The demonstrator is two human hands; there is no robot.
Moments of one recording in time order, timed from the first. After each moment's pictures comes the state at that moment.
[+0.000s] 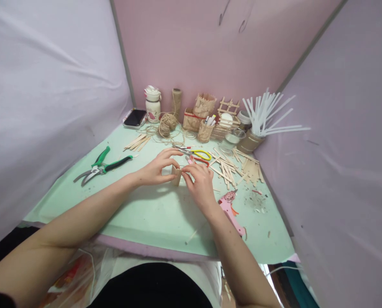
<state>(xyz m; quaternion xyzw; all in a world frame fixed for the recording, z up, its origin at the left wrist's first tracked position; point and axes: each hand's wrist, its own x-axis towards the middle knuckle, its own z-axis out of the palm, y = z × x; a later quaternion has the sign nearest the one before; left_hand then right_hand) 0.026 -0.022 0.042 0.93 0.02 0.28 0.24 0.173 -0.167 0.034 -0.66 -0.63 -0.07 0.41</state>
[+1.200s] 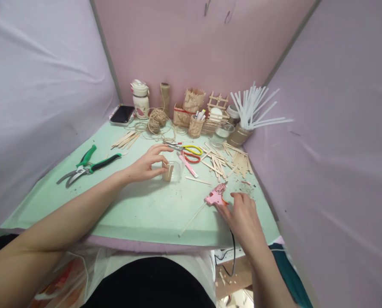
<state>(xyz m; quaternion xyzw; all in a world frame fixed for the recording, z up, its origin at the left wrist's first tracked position) 0.028 -0.018 0.040 0.93 0.00 0.28 0.23 0.235 -0.315 0.014 -0.85 -0.50 -0.09 0.15</state>
